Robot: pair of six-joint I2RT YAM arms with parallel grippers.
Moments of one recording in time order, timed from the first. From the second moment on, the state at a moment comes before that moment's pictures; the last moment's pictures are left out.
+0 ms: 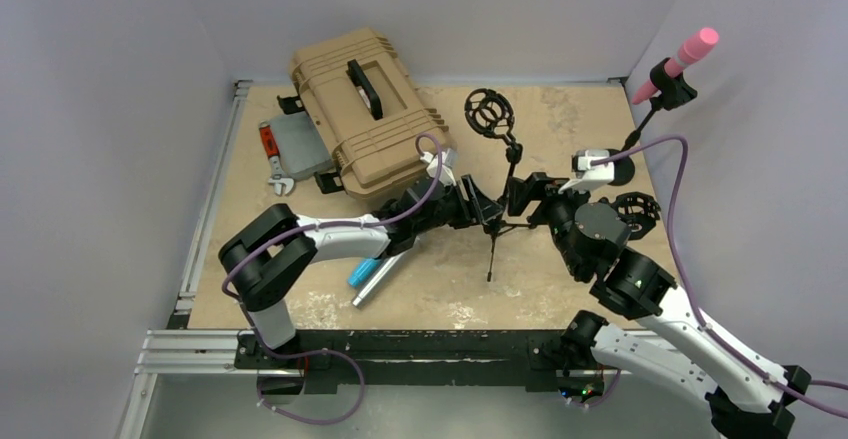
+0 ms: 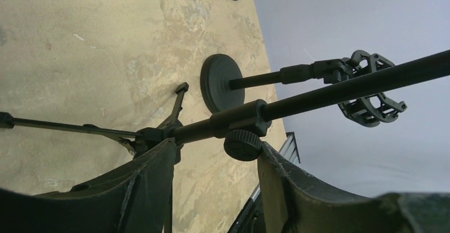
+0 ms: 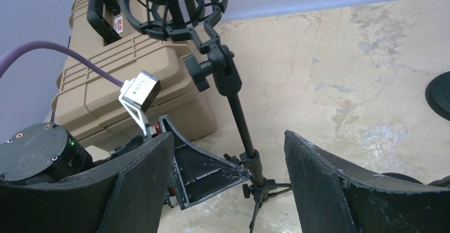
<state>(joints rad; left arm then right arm) -0.92 1.75 0.94 0.54 0.04 -1.01 0.85 0.65 0.83 -0.30 0.66 0.37</state>
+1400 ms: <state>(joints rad) -0.93 0.90 0.81 0.01 0.00 -0.44 0.67 0.94 1.08 -0.31 0.35 0.22</state>
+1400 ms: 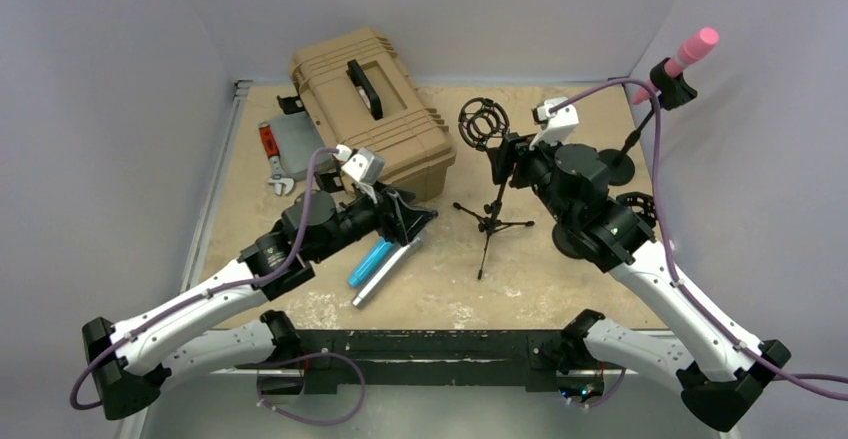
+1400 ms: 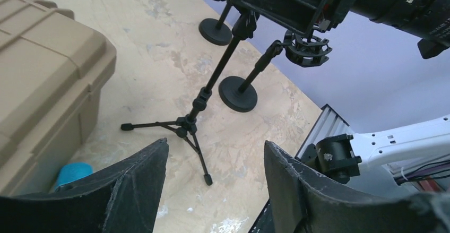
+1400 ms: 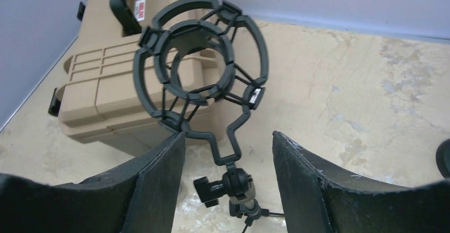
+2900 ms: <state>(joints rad) -0.93 0.79 0.81 -0.14 -0.08 -0.34 0.67 0.96 0.99 -0.24 0.25 0.09</state>
